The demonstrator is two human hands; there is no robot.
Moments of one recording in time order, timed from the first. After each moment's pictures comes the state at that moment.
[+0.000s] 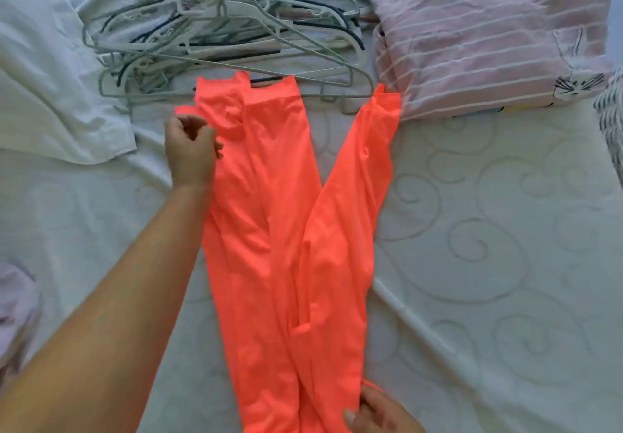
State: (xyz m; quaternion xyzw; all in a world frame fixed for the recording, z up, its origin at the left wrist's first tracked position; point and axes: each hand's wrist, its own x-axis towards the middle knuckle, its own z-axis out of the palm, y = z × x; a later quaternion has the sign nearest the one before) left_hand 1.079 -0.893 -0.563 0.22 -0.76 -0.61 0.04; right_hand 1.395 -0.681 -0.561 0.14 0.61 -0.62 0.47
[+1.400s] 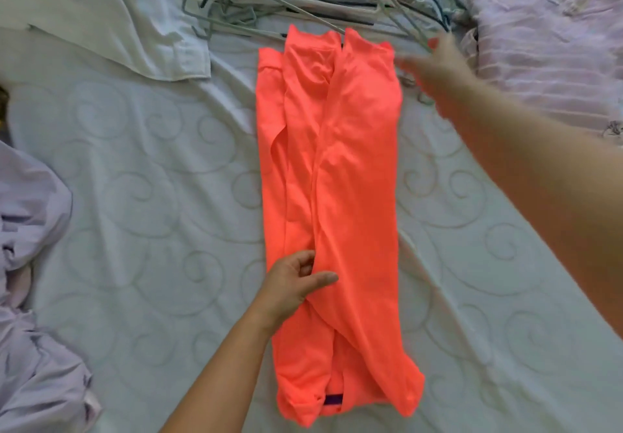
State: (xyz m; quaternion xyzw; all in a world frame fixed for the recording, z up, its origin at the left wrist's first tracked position) left_hand 1.305 -0.912 -0.597 0.21 -0.58 -0.71 -0.34; right_hand 1.038 -0.724 -0.532 0.17 0.88 -0.44 0.07
